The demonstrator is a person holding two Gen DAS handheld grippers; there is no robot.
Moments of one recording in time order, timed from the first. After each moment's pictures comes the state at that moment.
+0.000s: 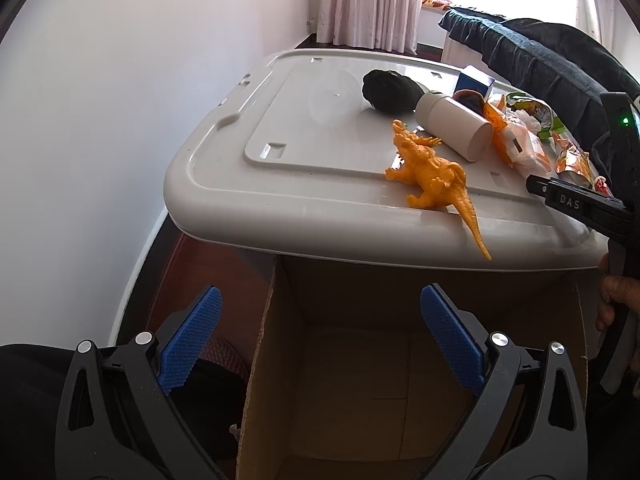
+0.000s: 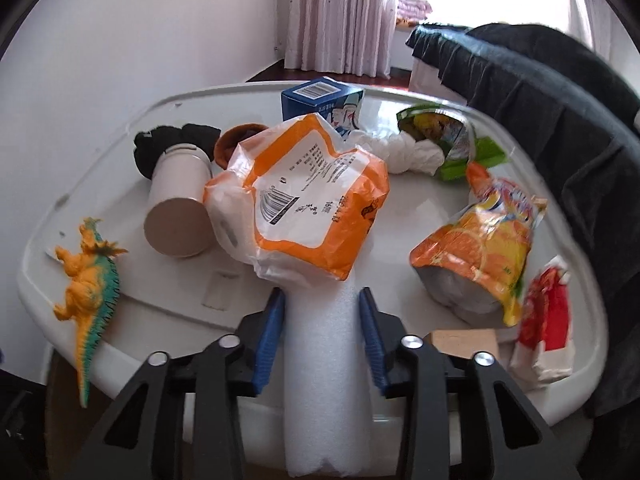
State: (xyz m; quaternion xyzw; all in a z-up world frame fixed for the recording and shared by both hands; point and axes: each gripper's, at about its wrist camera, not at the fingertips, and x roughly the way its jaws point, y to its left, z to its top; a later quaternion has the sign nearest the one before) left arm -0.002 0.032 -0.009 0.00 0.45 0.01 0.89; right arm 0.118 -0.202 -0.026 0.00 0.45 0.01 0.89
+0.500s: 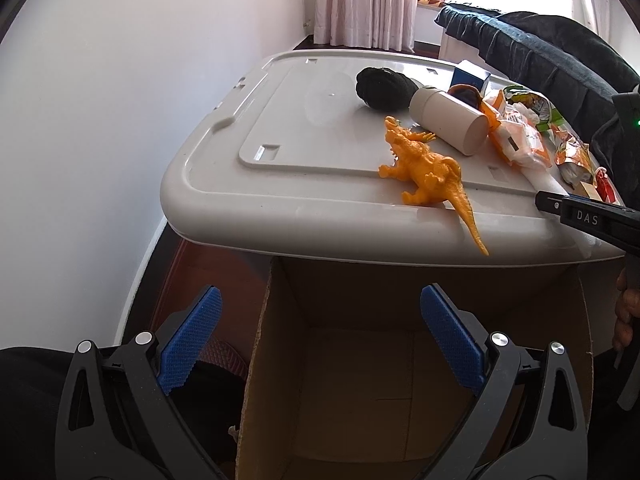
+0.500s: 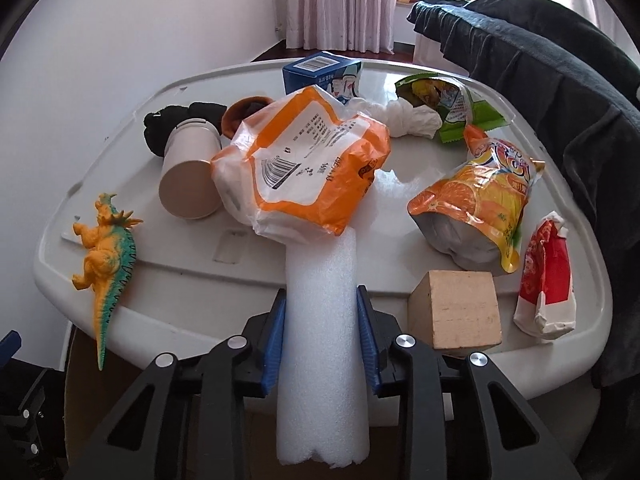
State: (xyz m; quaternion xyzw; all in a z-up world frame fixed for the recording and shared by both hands) left arm -0.001 0.024 -0.011 0.02 0.45 0.01 0.89; right arm 0.099 -0.204 -0.025 0.02 0.49 0.02 0.87
